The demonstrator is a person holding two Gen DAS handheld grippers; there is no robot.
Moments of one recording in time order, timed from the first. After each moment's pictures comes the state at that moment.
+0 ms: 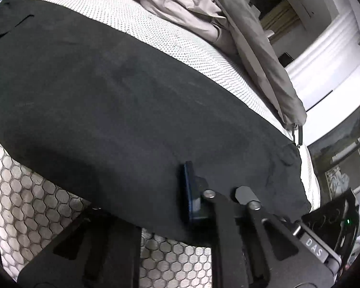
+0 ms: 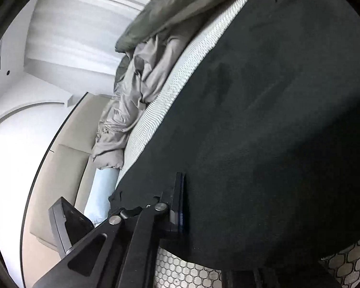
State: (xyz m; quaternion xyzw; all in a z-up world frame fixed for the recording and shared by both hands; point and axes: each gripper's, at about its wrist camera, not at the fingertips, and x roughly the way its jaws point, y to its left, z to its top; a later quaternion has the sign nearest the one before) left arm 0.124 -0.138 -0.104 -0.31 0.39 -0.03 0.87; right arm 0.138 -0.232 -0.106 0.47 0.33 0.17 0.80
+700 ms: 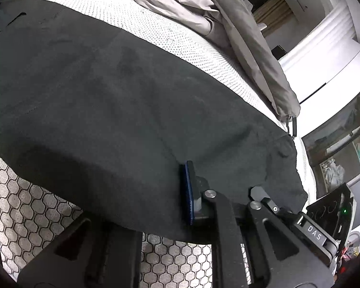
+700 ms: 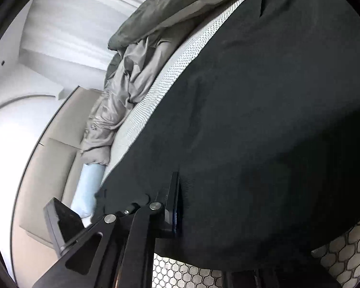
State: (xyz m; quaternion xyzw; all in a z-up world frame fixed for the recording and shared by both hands) left arm 0.116 -0.106 -0.109 -0.31 0.40 -0.06 0.86; right arm 0.126 -0.263 -0.108 0.44 0.34 0.14 0.82
